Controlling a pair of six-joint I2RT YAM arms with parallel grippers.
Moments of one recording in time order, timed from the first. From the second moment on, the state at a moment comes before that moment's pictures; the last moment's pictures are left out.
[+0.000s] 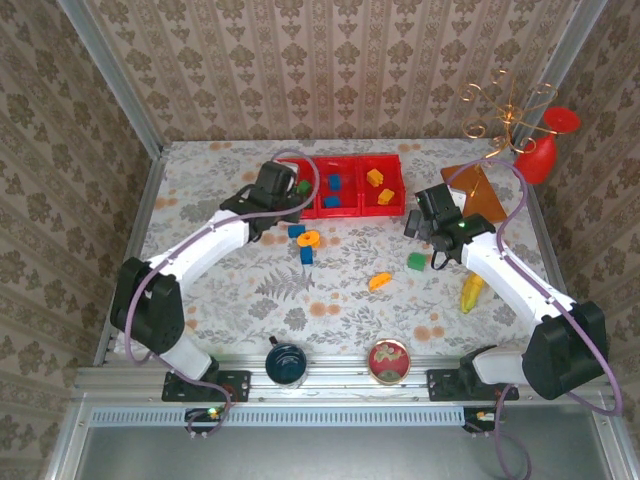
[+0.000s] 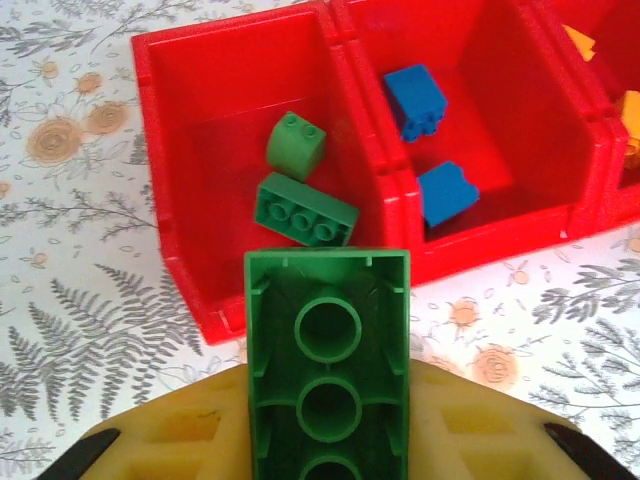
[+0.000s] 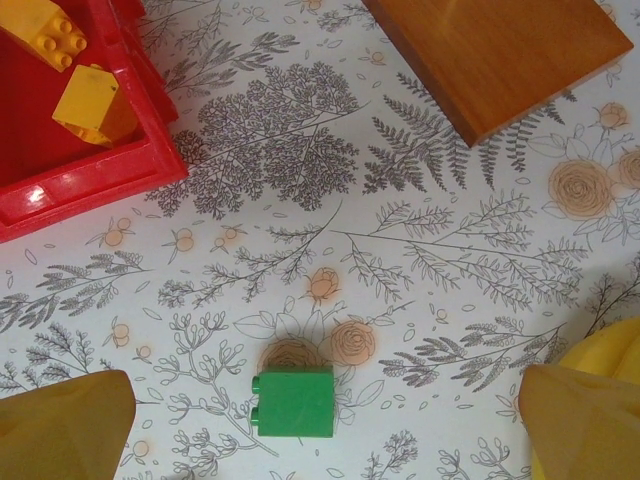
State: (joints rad) left arm -0.57 1.59 1.24 -0.41 -0.15 -0.21; right arm 0.32 1.31 1.02 -0.71 0.41 0.60
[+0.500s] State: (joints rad) left arm -0.48 1.73 1.34 -0.39 -0.01 -0.09; right arm 0.33 1.32 1.04 -0.71 0.36 0.61
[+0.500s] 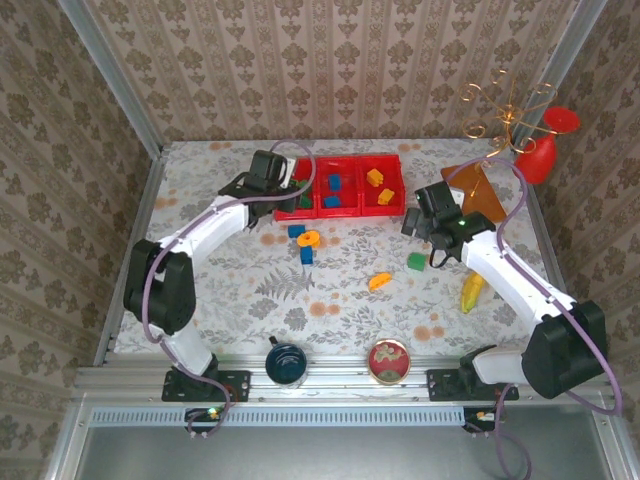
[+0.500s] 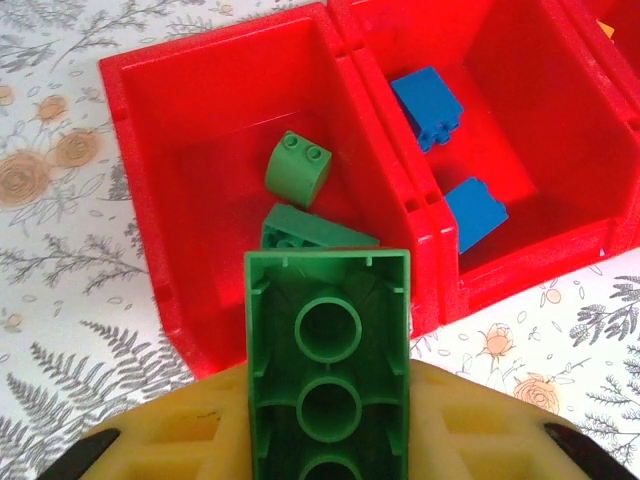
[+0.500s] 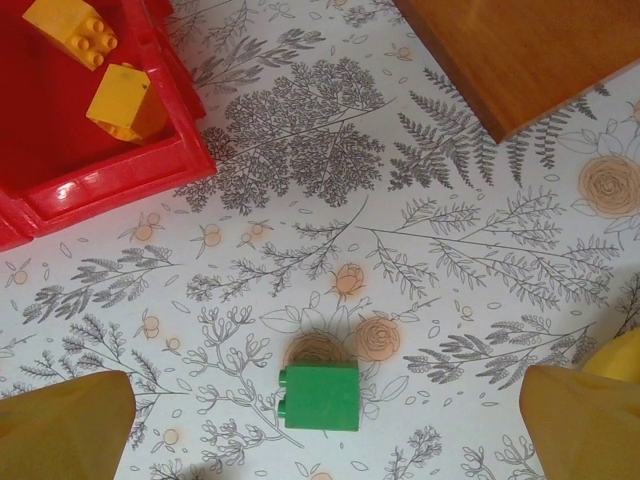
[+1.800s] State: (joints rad) left arm -0.43 1.84 1.44 -0.37 -0.05 -0.19; right arm 0.65 1.57 1.17 -0.71 0.31 0.67
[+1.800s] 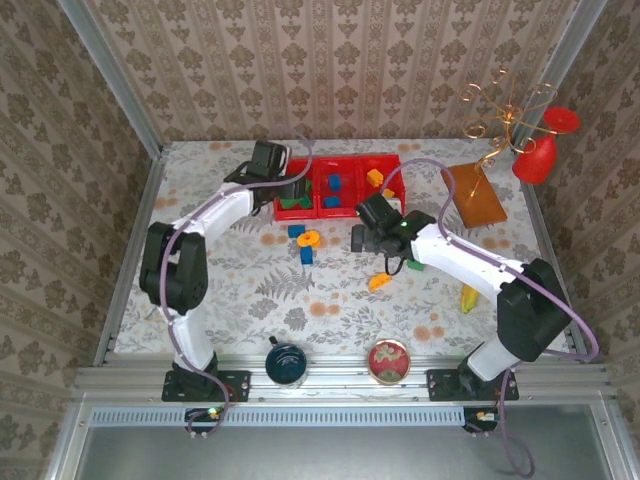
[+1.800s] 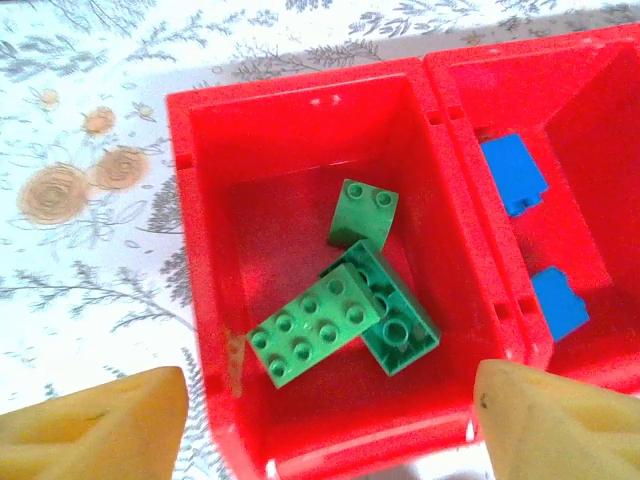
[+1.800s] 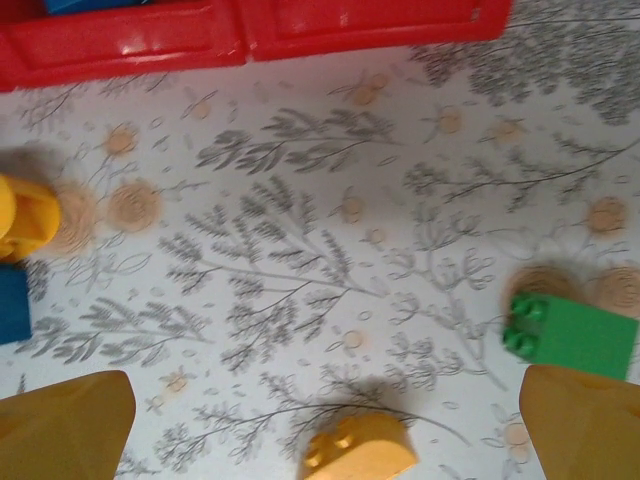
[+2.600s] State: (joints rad) left arm -0.38 1.10 0.78 -0.29 -0.29 -0.35; right arm 0.82 1.84 1.38 -0.66 0.22 0.69
